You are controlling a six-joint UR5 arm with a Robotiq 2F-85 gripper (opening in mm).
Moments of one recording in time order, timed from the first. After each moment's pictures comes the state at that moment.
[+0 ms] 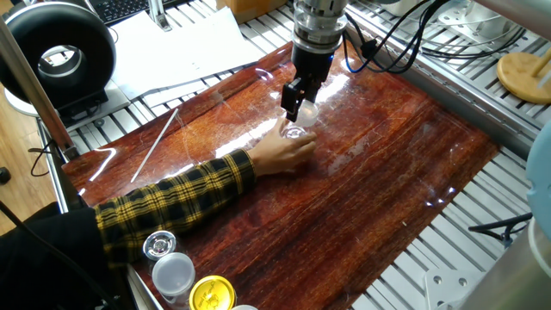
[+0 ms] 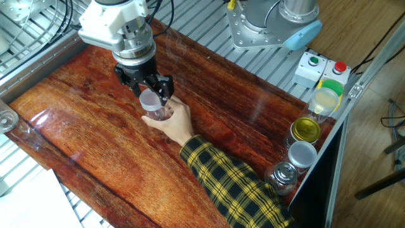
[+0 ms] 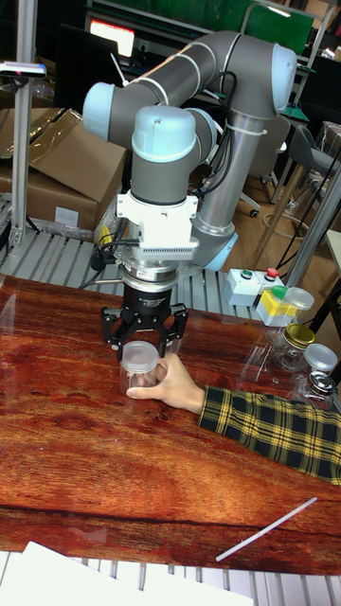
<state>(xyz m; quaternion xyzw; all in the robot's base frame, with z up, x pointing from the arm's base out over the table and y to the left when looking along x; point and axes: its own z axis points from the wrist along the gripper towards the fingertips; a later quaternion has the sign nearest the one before) 0.525 -0.017 0.104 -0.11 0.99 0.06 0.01</state>
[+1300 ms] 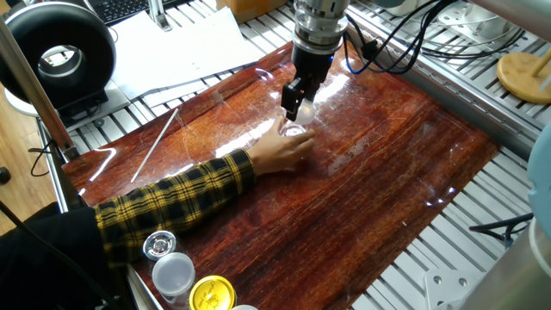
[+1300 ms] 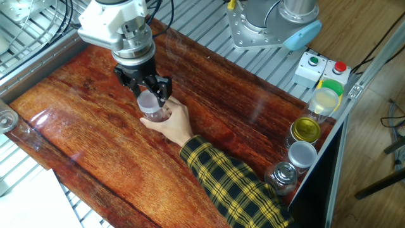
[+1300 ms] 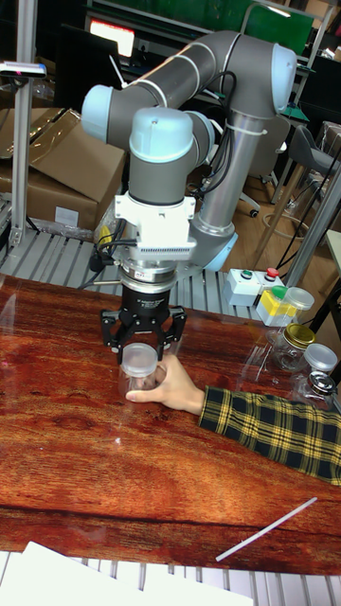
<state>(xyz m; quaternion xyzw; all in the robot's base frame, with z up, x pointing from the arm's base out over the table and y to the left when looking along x) 0.532 -0.018 0.102 -0.14 0.99 0.06 0.03</state>
